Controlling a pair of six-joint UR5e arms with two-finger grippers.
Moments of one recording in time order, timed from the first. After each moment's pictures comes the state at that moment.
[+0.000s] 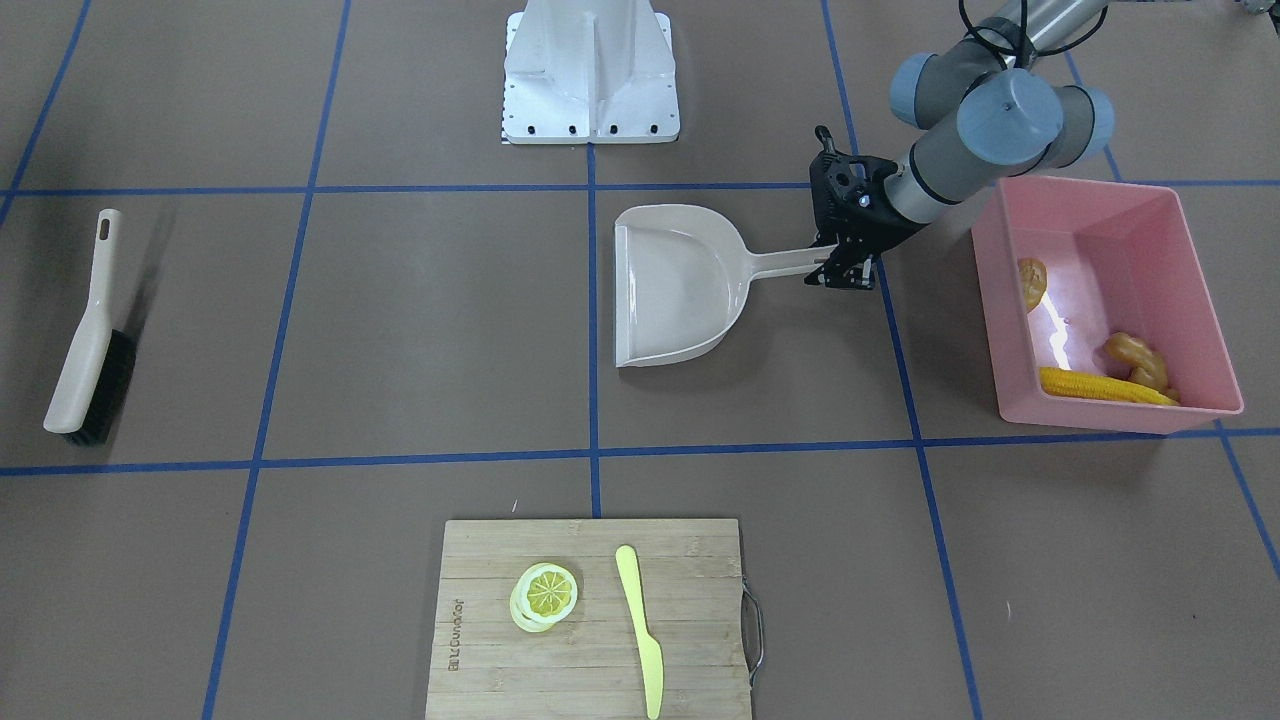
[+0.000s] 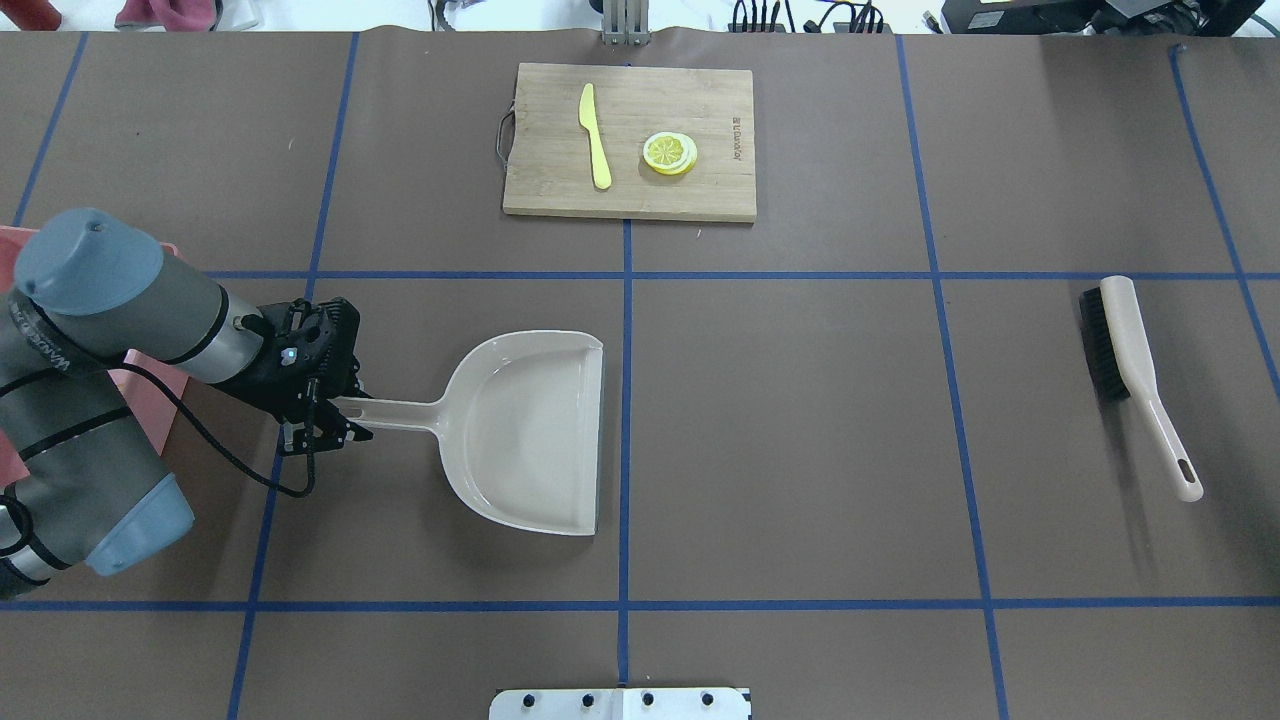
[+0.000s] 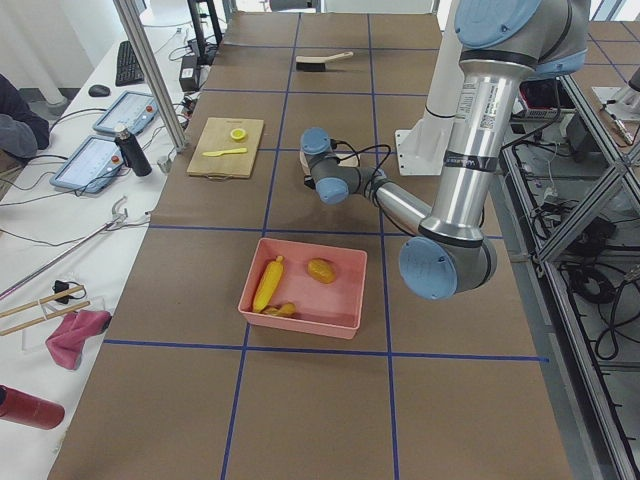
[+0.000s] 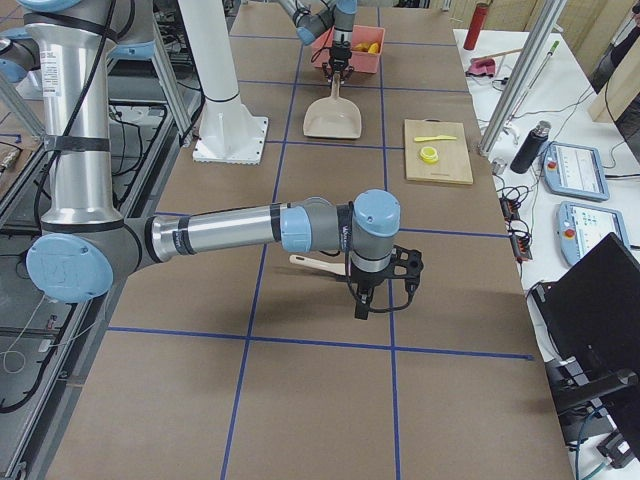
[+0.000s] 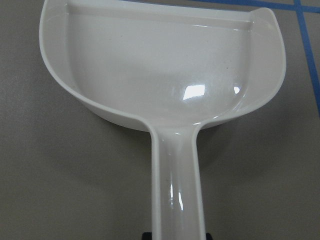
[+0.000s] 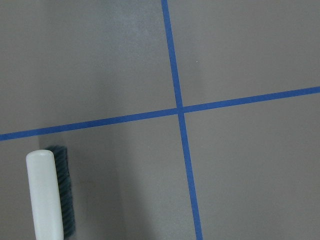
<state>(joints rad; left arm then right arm) -0.70 -1.79 -1.76 -2.13 -2.26 0.37 1.53 -1.58 1.76 -1.65 2.32 0.26</state>
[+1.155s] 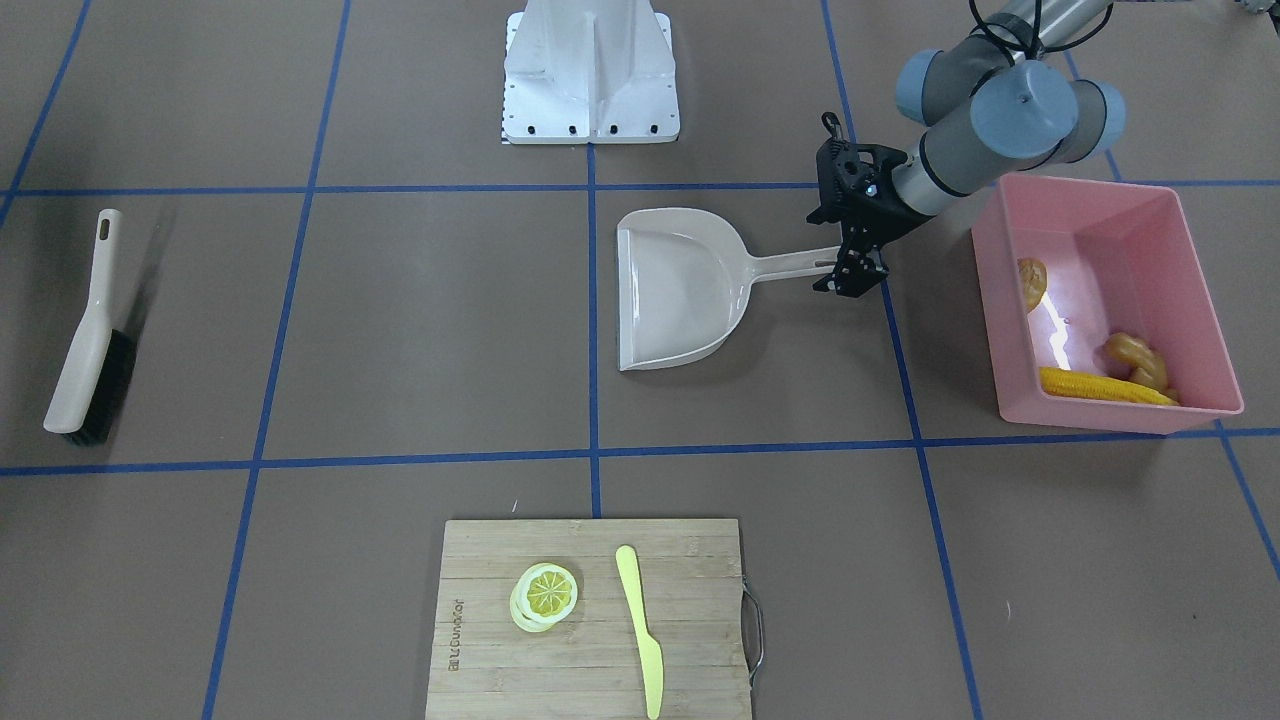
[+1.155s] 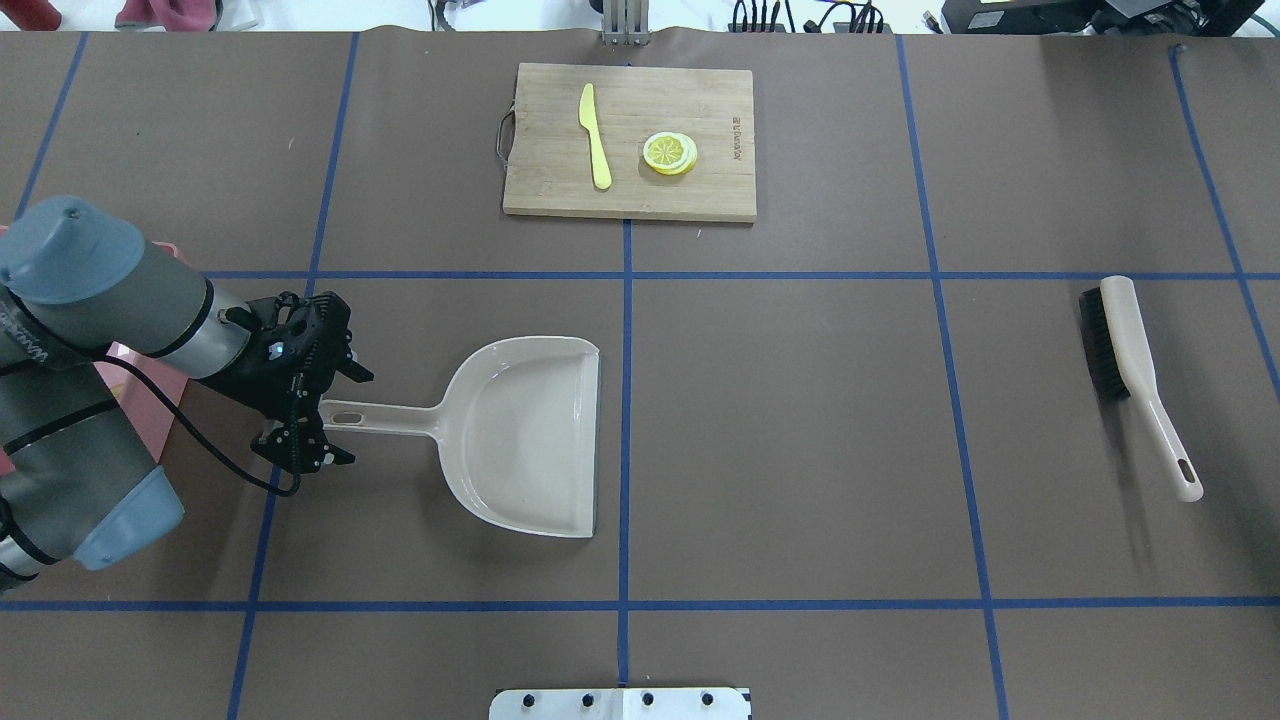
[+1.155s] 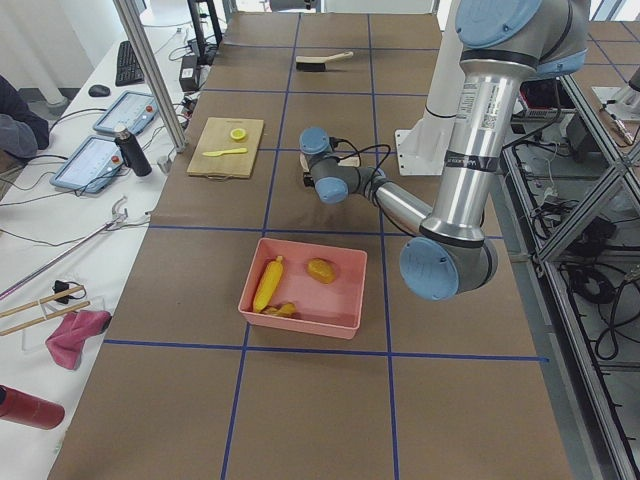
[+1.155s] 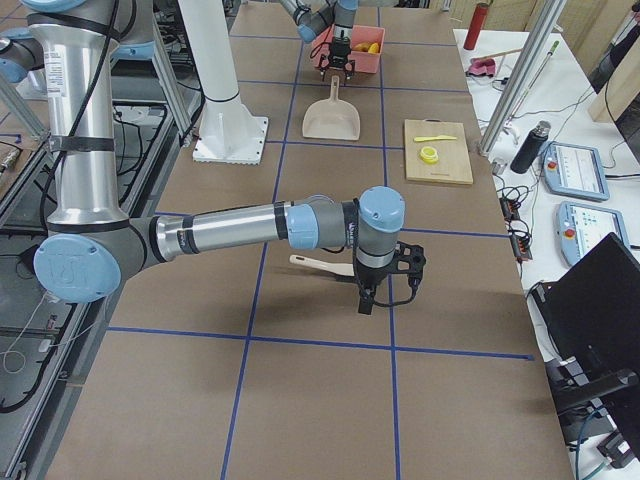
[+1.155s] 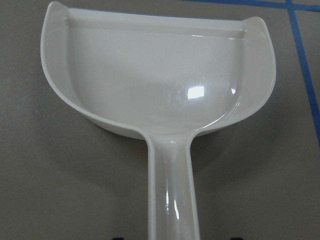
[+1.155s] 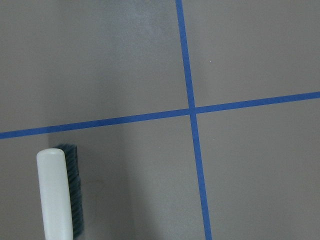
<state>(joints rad) -0.73 -1.77 -1.80 -2.14 -2.32 0.36 1.50 -1.57 1.76 -1.65 2.32 0.25</state>
